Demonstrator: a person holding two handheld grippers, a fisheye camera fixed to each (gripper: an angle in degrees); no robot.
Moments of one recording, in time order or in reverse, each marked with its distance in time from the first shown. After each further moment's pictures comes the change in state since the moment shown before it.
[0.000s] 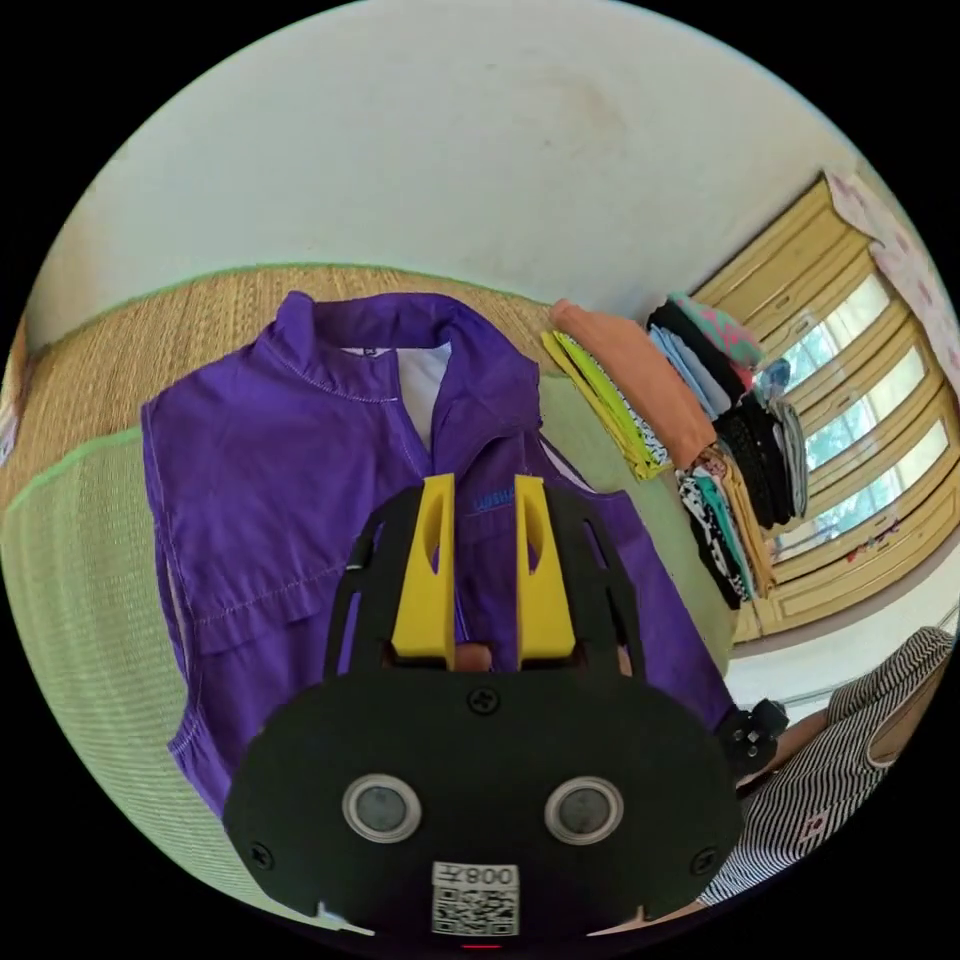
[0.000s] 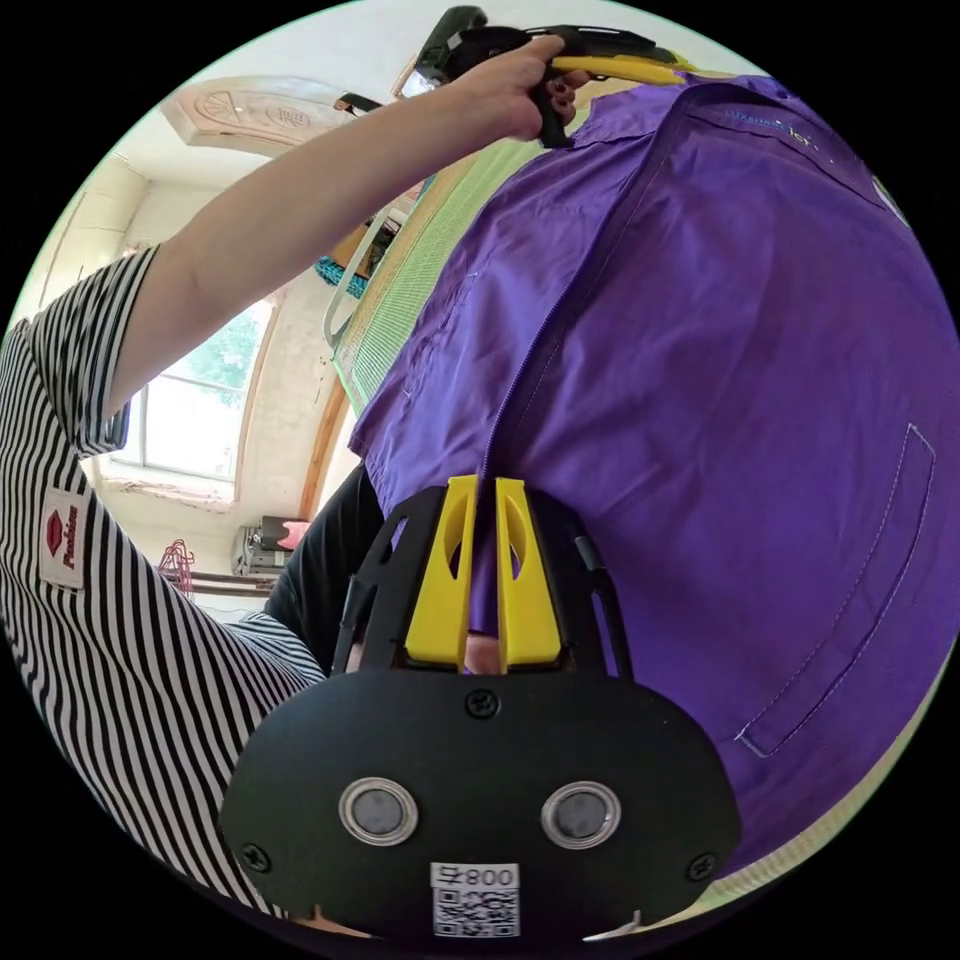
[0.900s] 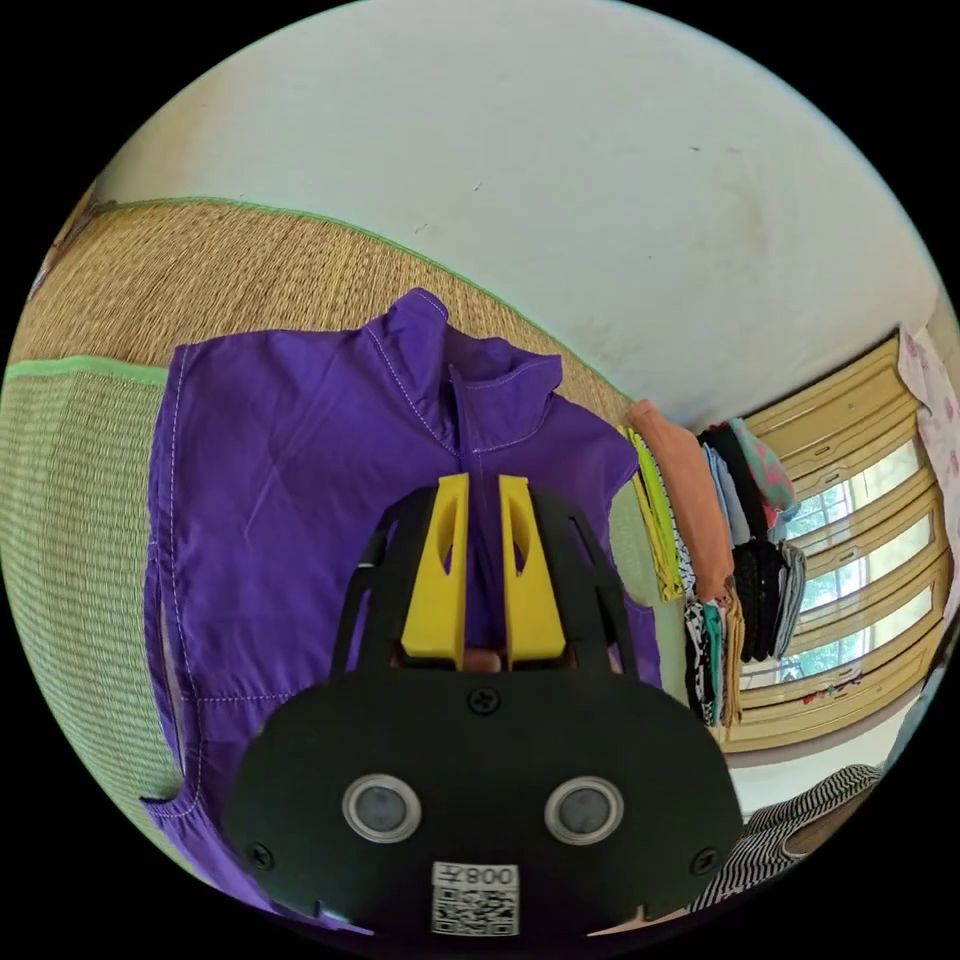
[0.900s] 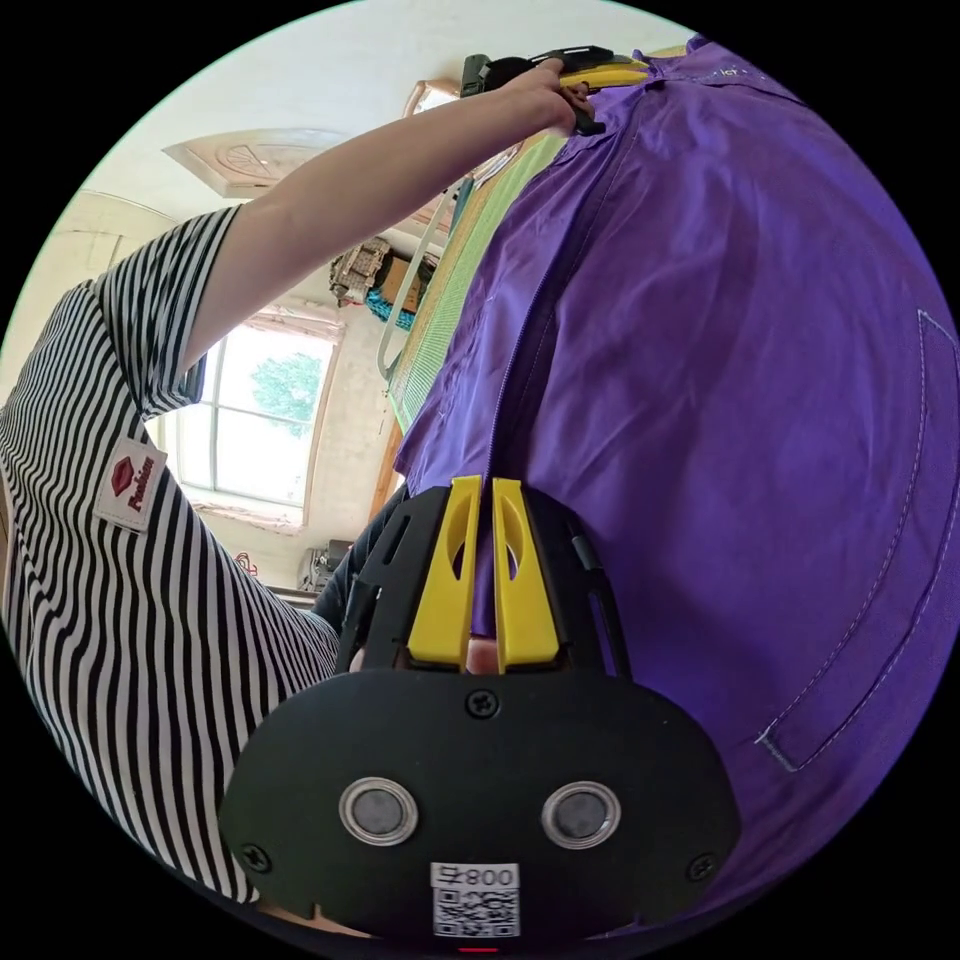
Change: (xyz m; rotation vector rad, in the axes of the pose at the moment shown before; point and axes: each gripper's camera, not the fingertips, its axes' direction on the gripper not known) left arm -0.094 0.001 0.026 0.090 0.065 -0.395; right arm 0.050 0.011 -0.021 0.083 -0.216 0.022
